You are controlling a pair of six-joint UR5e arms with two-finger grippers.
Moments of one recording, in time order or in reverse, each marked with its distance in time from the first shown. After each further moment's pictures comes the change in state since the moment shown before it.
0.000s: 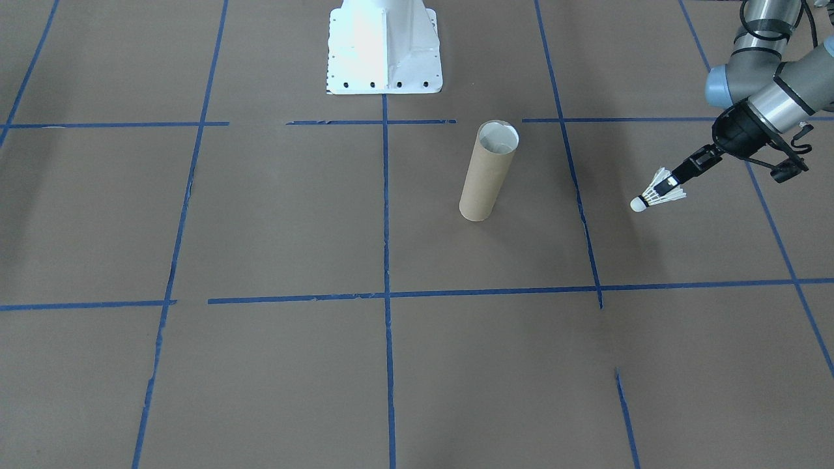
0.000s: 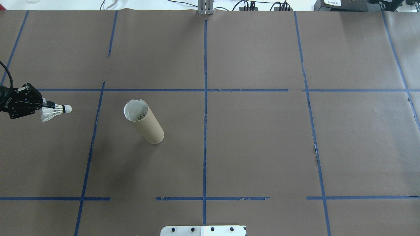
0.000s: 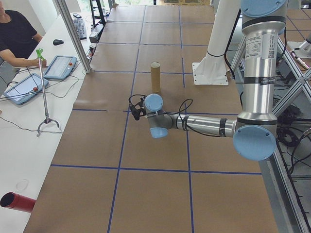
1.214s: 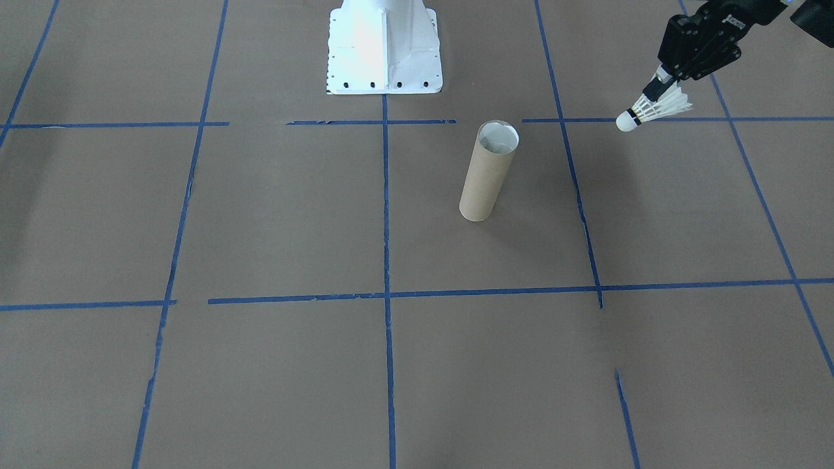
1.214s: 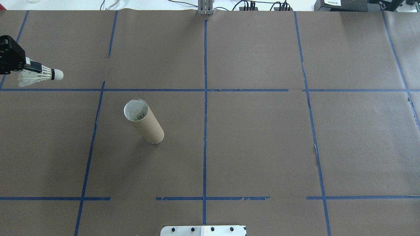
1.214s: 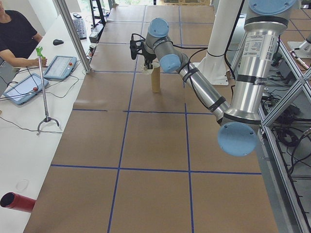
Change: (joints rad) left arm -0.104 -0.198 -0.592 0.986 -0.024 0.499; right arm 0.000 0.000 0.000 0.000 0.000 0.000
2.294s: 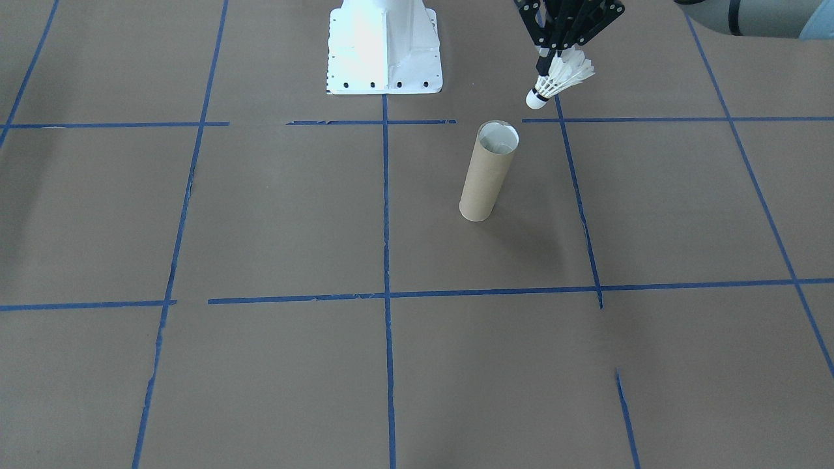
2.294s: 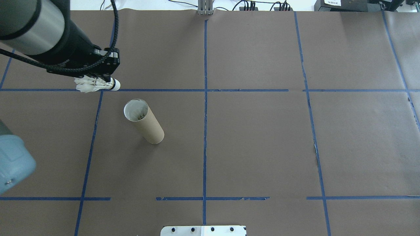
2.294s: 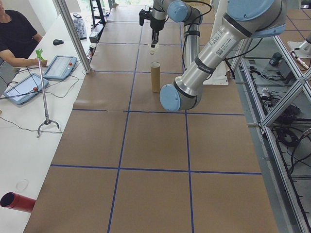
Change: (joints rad) left arm 0.352 -0.650 0.018 0.969 0.437 0.154; right arm 0.000 0.000 0.000 0.000 0.000 0.000
